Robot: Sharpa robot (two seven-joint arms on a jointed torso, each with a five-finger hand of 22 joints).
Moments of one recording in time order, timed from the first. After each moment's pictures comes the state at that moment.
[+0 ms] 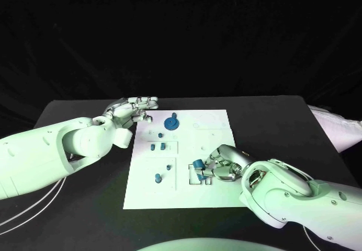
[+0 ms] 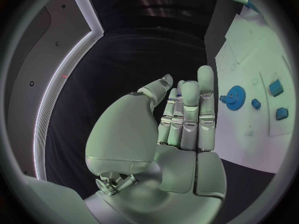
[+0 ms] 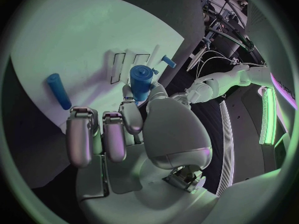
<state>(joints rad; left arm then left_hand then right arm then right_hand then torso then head) 1.20 -0.91 -0.03 1.53 0.12 -0.20 0.25 1.35 -0.11 0.41 -0.07 0.08 0.99 0.19 0.11 0.07 1.11 0.11 0.27 0.10 1.24 0.02 1.08 0.55 0.17 1.21 0.12 0.63 0.78 0.92 -0.93 0.04 1.98 -1.40 -0.44 -0.60 1.30 0.01 -0.14 0.29 0.37 1.08 0.08 0.22 0.15 1.44 0.02 1.23 1.22 1.46 -0.06 1.52 1.31 0.06 1.46 0.05 1.44 1.31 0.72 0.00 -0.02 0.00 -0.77</state>
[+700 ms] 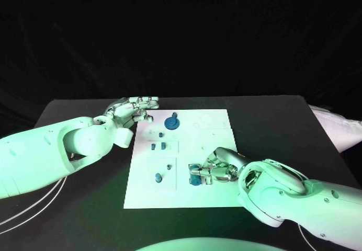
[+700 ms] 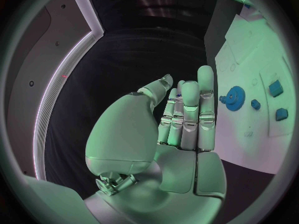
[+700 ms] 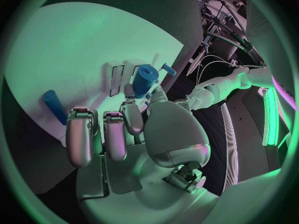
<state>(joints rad) 1.20 -0.91 -0.03 1.53 0.12 -0.20 0.25 1.35 -0.11 0.41 -0.07 0.08 0.99 0.19 0.11 0.07 1.11 0.11 0.27 0.10 1.24 0.02 1.08 0.55 0.17 1.21 0.12 0.63 0.78 0.92 -0.90 0.04 1.95 -1.39 -0.40 -0.60 1.19 0.03 -0.24 0.29 0.17 1.09 0.08 0.22 0.18 1.41 0.03 1.27 1.31 1.47 -0.06 1.51 1.31 0.06 1.46 0.05 1.44 1.31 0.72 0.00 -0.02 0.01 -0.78</state>
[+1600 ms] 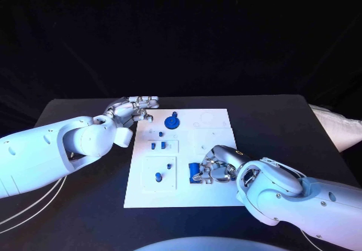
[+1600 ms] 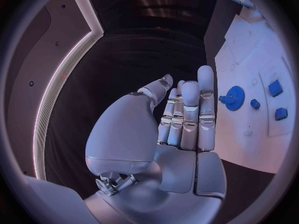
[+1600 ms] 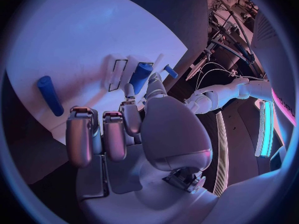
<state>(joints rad) 1.20 -0.91 -0.03 1.53 0.12 -0.20 0.25 1.35 -0.11 0.41 -0.07 0.08 0.99 0.19 0.11 0.07 1.11 0.11 0.27 0.10 1.24 0.02 1.08 0.55 0.17 1.21 0.12 0.63 0.78 0.92 -0.89 0.03 1.94 -1.51 -0.38 -0.60 1.36 -0.01 -0.18 0.17 0.09 1.10 0.08 0.22 0.21 1.41 0.02 1.22 1.33 1.47 -0.06 1.51 1.31 0.06 1.46 0.05 1.44 1.31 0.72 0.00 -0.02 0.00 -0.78</state>
